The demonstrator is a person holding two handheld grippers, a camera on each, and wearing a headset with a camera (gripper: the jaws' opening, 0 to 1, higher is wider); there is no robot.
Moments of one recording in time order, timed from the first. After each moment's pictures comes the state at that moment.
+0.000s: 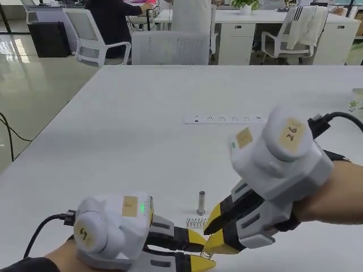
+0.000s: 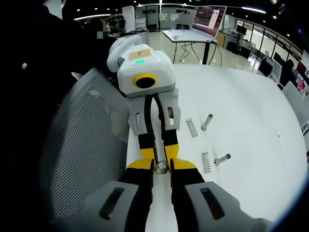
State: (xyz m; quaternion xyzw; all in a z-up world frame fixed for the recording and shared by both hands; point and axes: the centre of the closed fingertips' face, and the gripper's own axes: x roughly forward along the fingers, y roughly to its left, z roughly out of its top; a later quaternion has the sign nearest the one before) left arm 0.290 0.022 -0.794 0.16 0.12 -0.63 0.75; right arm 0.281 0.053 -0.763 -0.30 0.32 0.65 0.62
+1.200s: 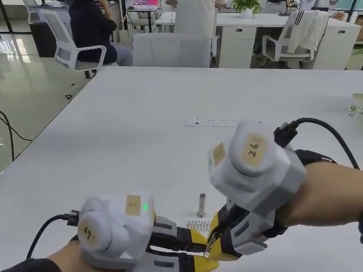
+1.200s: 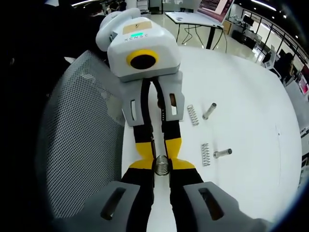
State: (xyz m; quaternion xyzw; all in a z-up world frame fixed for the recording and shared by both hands) left arm 0.292 0.021 -0.787 0.14 0.12 -0.63 0.76; right arm 0.284 0.049 -0.779 -0.37 0.36 0.63 0.59
